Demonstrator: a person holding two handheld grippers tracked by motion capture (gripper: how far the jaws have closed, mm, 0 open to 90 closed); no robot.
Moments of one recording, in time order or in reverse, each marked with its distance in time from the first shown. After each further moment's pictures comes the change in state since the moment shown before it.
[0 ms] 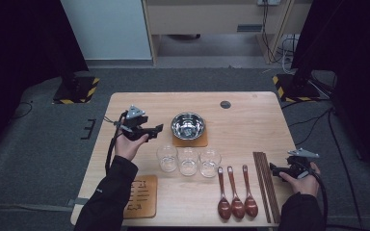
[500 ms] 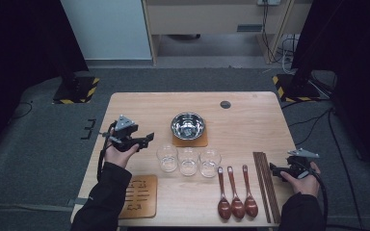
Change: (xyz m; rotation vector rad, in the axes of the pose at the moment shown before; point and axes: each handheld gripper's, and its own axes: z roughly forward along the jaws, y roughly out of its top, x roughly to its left) left arm 0.005 -0.029 -0.026 0.003 0.034 -0.021; right arm 0.000 0.000 0.000 0.000 -0.002 0.001
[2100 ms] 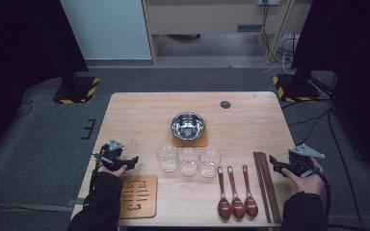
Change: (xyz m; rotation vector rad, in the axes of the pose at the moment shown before) left arm 0.036 -0.093 0.003 0.221 0.133 -0.031; right arm 0.019 0.023 -0.037 -0.180 0.040 -0.065
